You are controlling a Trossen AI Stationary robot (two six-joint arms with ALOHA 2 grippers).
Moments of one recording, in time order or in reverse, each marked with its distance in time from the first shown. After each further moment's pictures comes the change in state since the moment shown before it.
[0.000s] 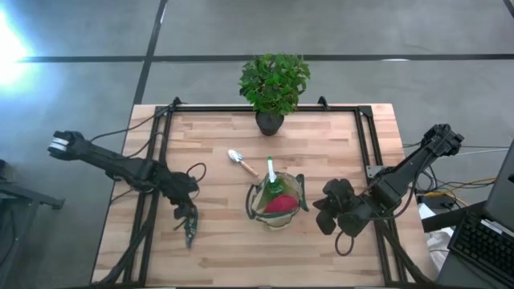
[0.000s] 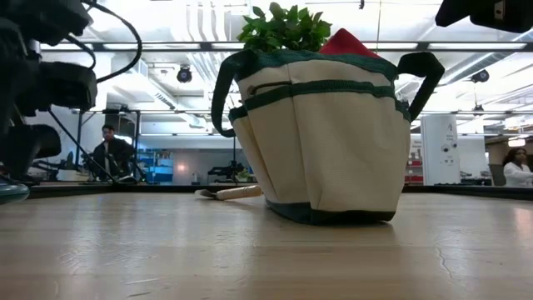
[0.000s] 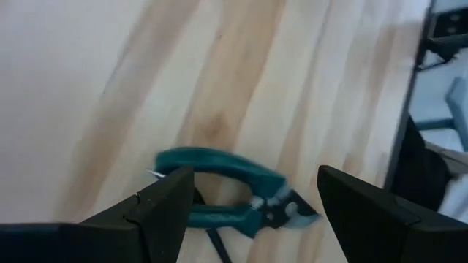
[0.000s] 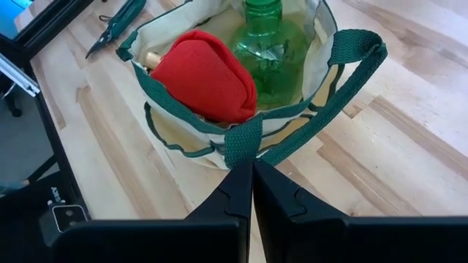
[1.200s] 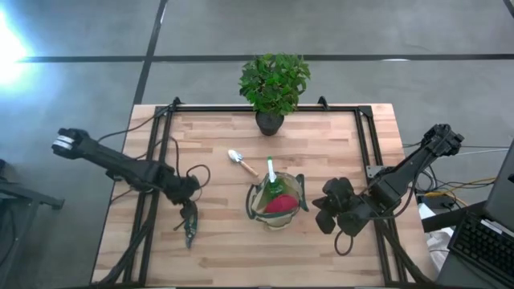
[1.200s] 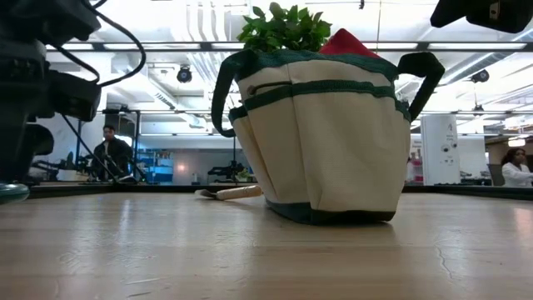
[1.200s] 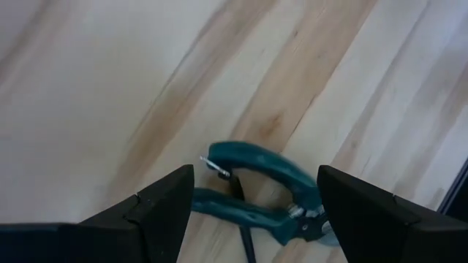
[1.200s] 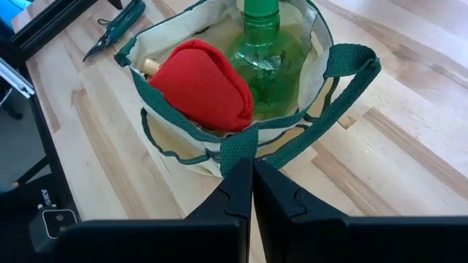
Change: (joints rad) left arm -0.034 0.149 0.082 -0.117 -0.104 -0.137; right arm -0.006 0.000 0.000 0.000 0.023 -0.035
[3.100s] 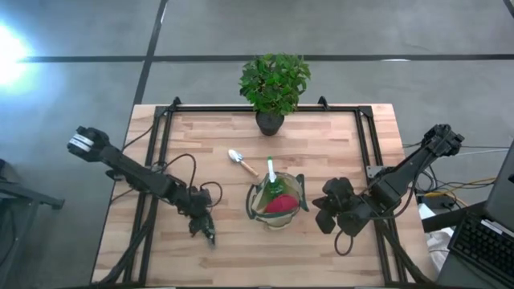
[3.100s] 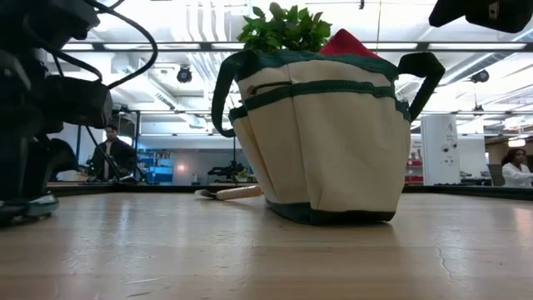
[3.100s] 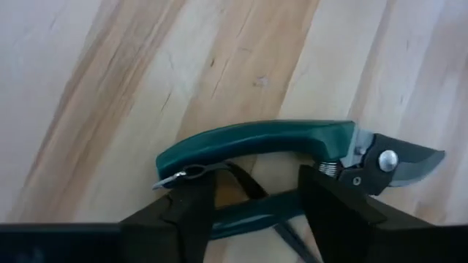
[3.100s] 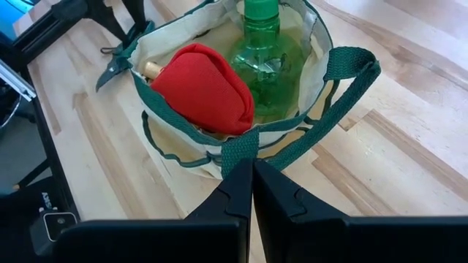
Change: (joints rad) left arm -0.136 0.452 0.016 0.323 -0.108 0.093; right arm 0.000 0.000 0.000 0.005 0.008 0.002
